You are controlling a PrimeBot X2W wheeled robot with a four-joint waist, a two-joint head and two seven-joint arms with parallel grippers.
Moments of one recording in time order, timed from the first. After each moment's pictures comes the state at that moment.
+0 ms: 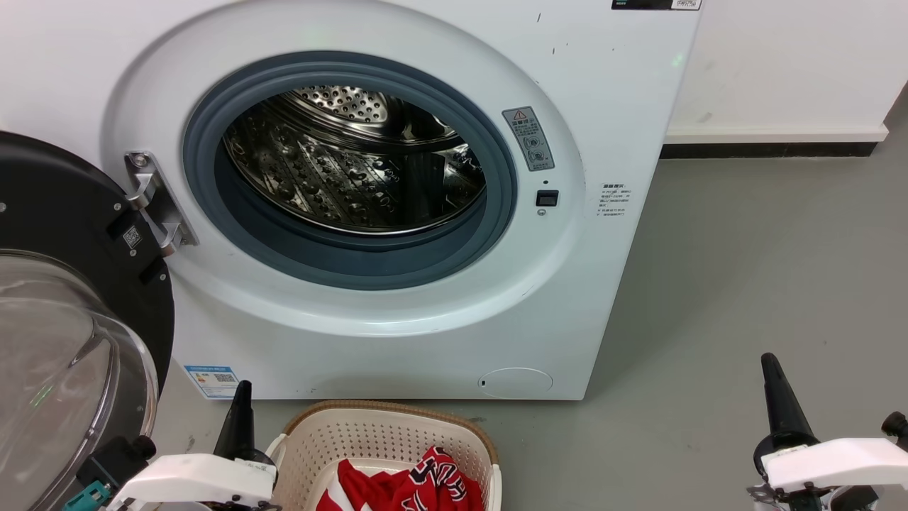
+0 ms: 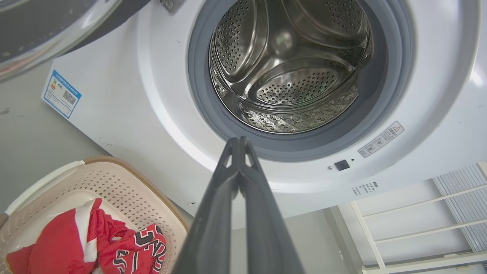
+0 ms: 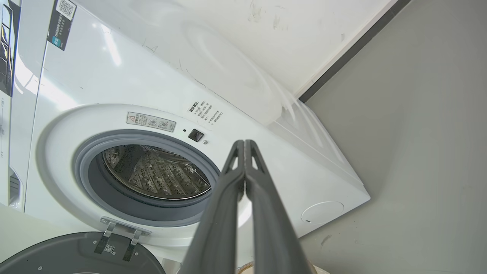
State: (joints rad) left arm 0.00 0.06 0.07 0.21 -0.94 -0.07 -0.04; right arm 0.00 -0.05 -0.10 0.18 0.92 0.13 -0.04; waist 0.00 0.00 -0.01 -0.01
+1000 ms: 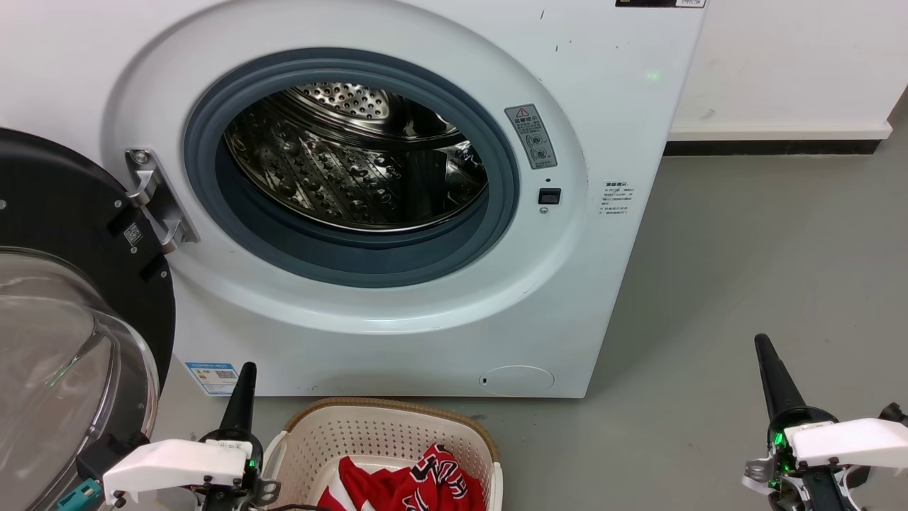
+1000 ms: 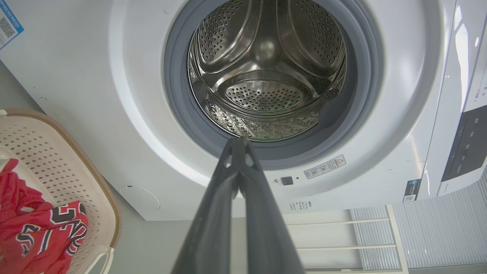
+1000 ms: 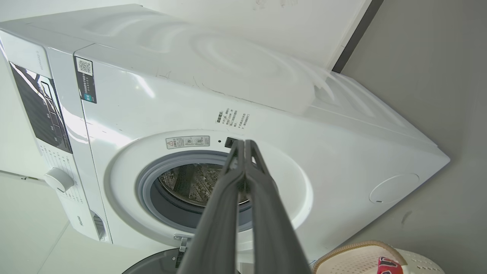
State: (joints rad) left arm -0.05 0.06 0.09 0.23 -1.29 -0.10 0.04; right arm -0.06 -0.05 -0.11 0.21 1.28 0.13 0.04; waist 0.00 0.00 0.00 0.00
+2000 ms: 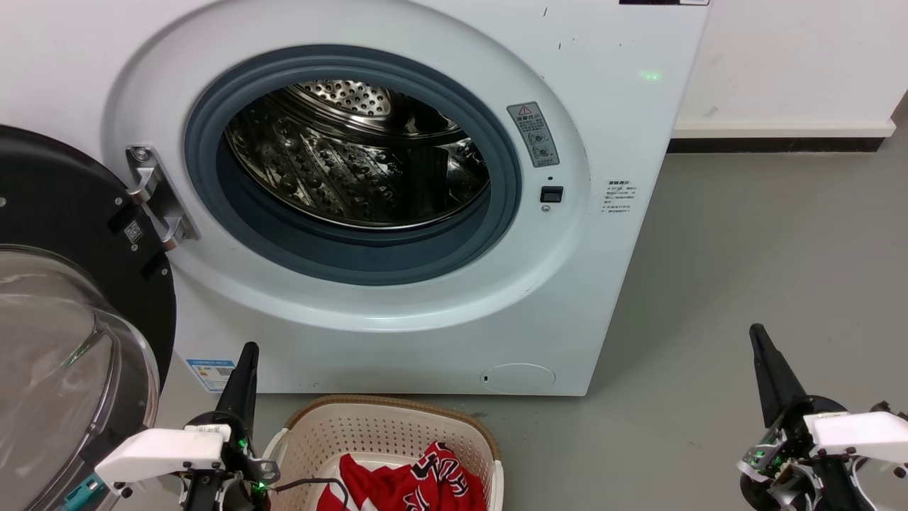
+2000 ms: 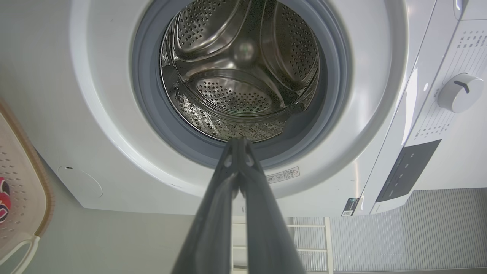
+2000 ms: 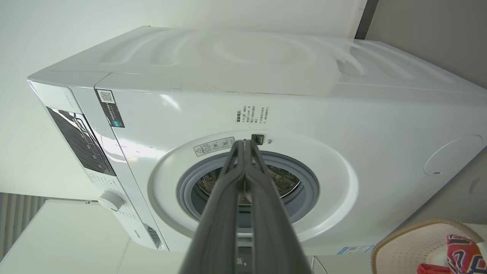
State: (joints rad) left arm -0.09 0.05 0.11 0.24 -1.54 -0.12 0.10; right arm -0.09 -0.05 -0.11 0.24 1.54 0.13 0.10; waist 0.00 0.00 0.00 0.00
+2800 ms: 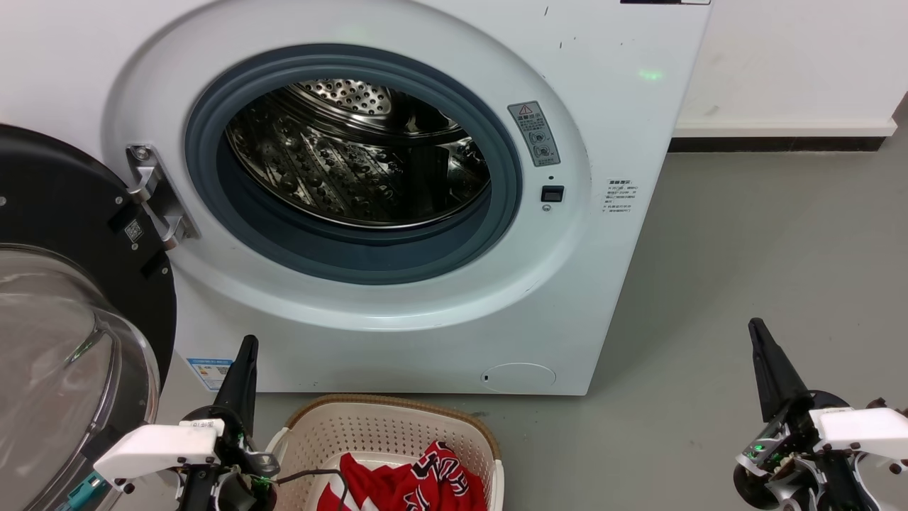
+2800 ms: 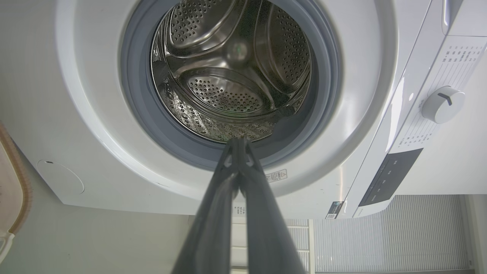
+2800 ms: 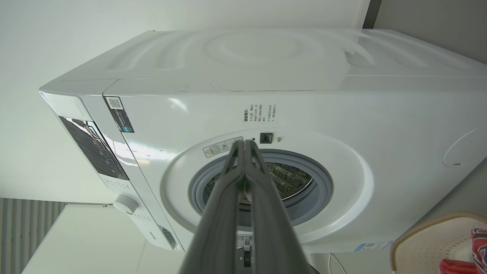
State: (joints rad) left arm -0.11 0.05 0.11 0.25 -1.61 -0.13 0.11; right arm -0.10 -0.05 -0.11 0.25 1.61 0.13 0.11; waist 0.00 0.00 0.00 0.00
